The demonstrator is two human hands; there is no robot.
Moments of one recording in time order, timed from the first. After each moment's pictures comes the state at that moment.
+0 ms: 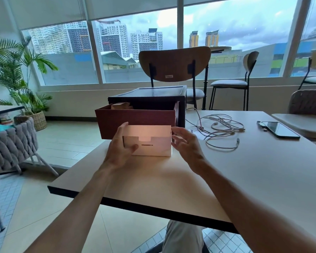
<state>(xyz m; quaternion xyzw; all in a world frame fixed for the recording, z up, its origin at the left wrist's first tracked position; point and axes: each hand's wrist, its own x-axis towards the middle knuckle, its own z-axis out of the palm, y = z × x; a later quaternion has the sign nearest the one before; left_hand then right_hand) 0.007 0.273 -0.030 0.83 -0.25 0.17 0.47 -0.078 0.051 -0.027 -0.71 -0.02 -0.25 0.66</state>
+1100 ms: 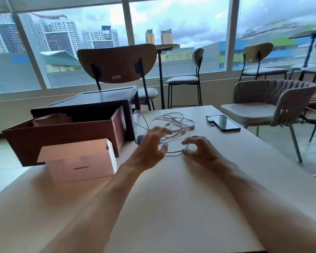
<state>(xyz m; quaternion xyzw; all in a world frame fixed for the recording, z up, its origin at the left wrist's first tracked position) -0.039 0.031 -0.009 0.76 -0.54 0.13 0.33 -0.134 -0.161 -0.050 -0.92 0.13 -0.25 0.28</state>
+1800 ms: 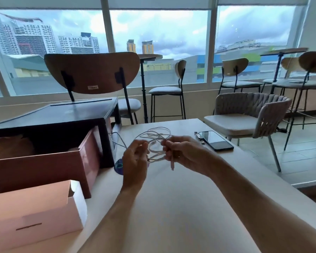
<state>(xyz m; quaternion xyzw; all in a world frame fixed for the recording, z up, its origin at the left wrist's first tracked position) 0.022 -0.040 -0.032 0.62 -0.34 0.10 0.70 -0.091 -0.166 0.021 -0.63 0.05 -0.13 0.76</state>
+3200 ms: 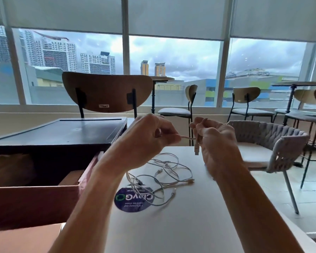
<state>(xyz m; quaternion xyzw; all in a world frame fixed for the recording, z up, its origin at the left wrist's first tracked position) 0.008 -0.011 0.143 0.70 -0.58 0.13 0.40 -0.081 -0.156 0.128 -0.55 0.14 -0.47 0.68</state>
